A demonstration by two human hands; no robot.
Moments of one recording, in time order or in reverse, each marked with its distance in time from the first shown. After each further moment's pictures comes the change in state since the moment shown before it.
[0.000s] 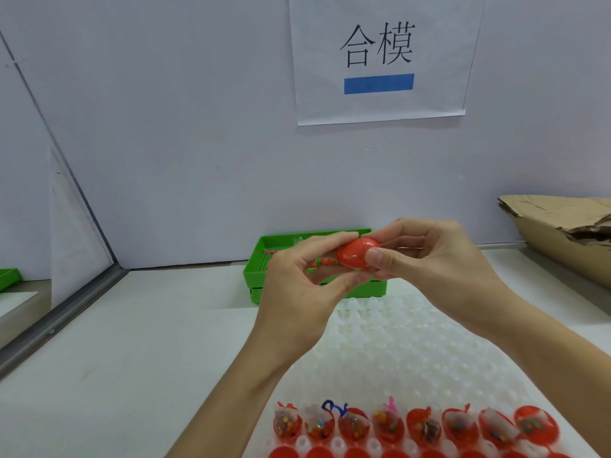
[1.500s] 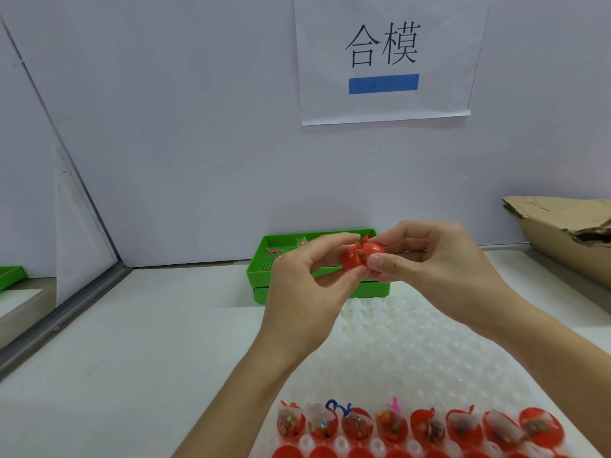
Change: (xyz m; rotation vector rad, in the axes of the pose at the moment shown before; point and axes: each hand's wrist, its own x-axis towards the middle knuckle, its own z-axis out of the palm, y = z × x) left_hand -0.001 -0.002 0.002 0.155 0.041 -0.002; right_hand 0.002 0.008 -0.003 -0.058 -0.001 0.031
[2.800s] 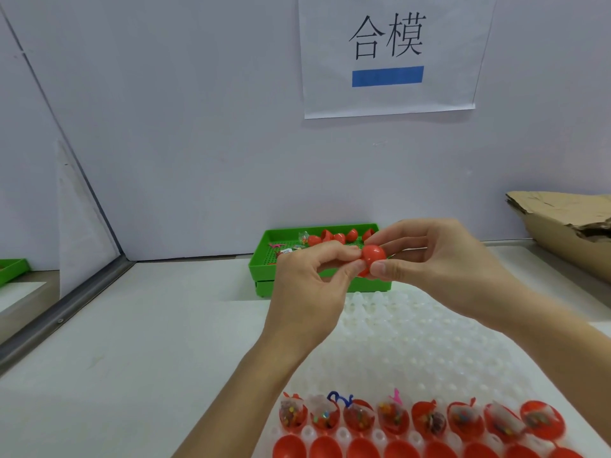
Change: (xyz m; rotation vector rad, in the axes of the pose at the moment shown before) left_hand -0.001 -0.011 0.004 0.091 0.037 0.072; right_hand 0.002 0.000 -0.004 -0.129 -0.089 0.035
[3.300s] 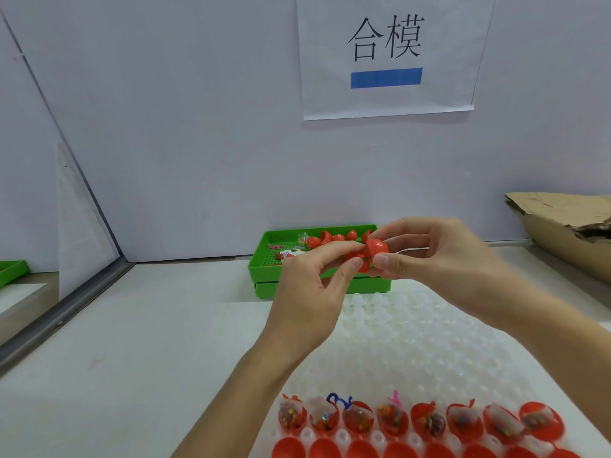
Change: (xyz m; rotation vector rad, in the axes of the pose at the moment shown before) left_hand 0.000 -0.004 0.000 -0.015 -0.078 -0.019; right_hand 0.001 -0.001 -0.005 0.032 -0.005 0.050
